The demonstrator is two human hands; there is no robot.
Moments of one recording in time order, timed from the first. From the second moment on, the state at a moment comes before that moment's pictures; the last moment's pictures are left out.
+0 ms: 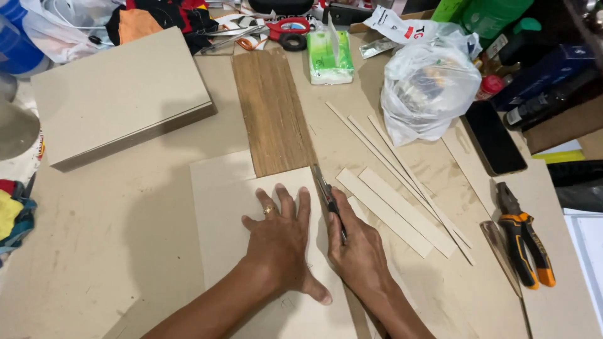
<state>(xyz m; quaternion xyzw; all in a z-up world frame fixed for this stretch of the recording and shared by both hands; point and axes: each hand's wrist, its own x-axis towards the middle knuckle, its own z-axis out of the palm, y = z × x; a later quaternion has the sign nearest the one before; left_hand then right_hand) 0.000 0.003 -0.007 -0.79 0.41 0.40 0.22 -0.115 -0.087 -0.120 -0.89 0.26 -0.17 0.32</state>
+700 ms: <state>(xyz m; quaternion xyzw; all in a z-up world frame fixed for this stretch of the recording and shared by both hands) 0.002 0.003 -0.008 -0.79 0.41 0.42 0.18 -0.113 -0.089 -0.126 -0.90 0.25 -0.18 0.31</state>
